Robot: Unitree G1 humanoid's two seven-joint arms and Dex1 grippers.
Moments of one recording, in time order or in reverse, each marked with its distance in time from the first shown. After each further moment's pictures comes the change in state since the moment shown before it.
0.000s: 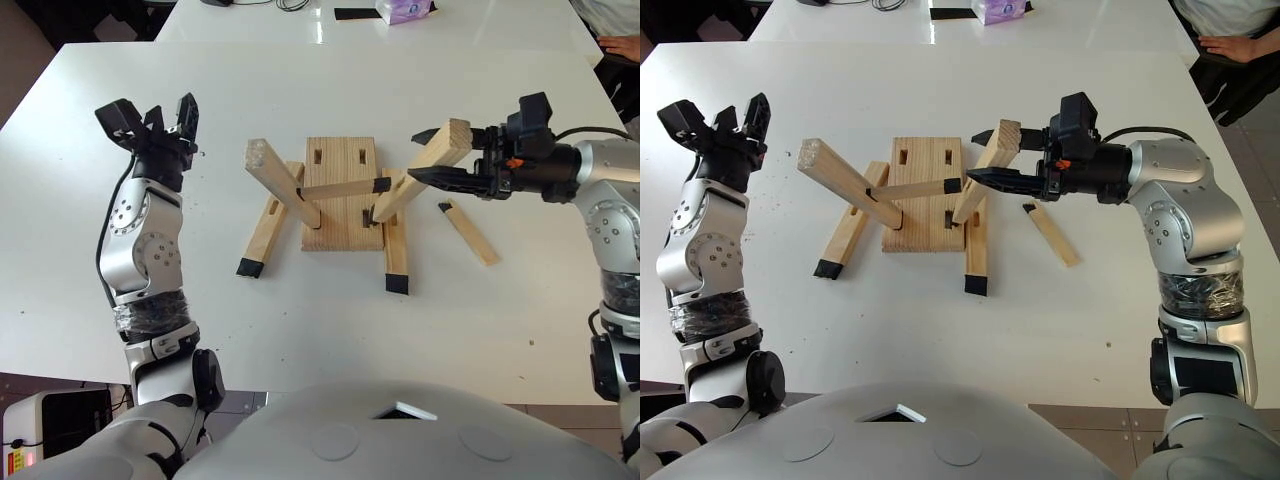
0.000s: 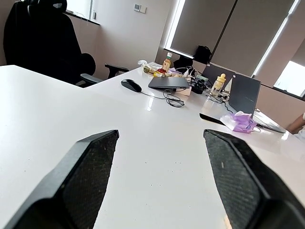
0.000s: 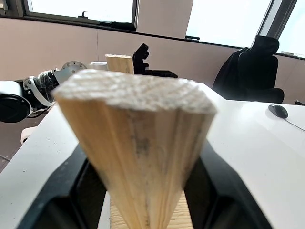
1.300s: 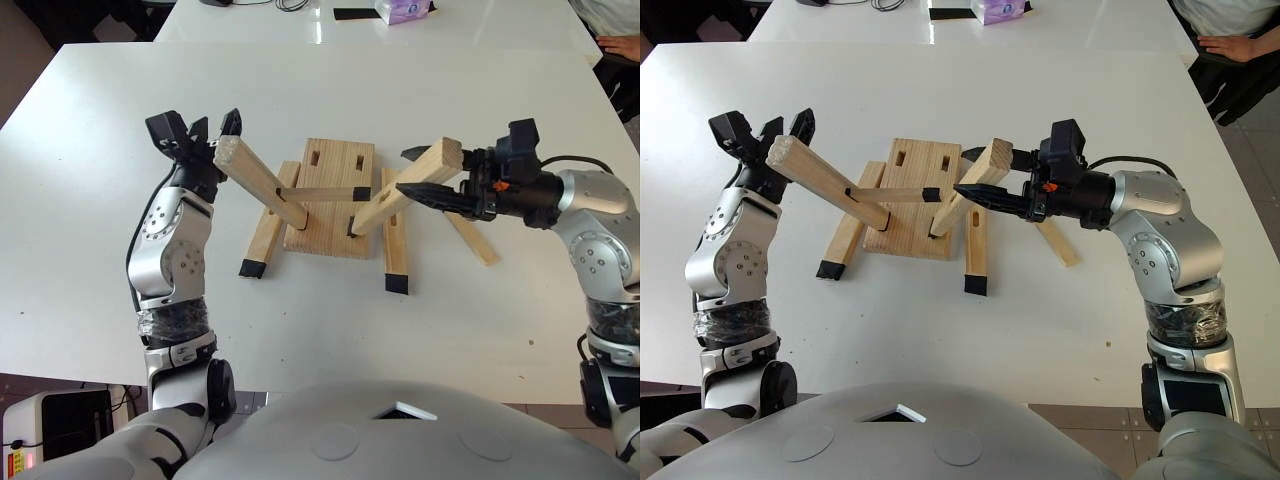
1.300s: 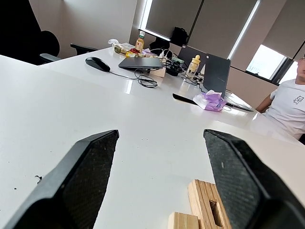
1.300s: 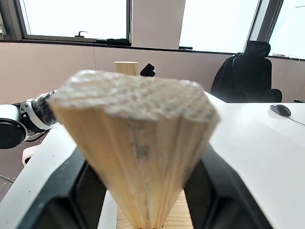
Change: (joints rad) left arm 0.056 -0.082 -0.092 -0.084 0.012 0.042 -0.033; right arm 0.094 0.035 0.009 -0.086 0.047 0.027 -0.111
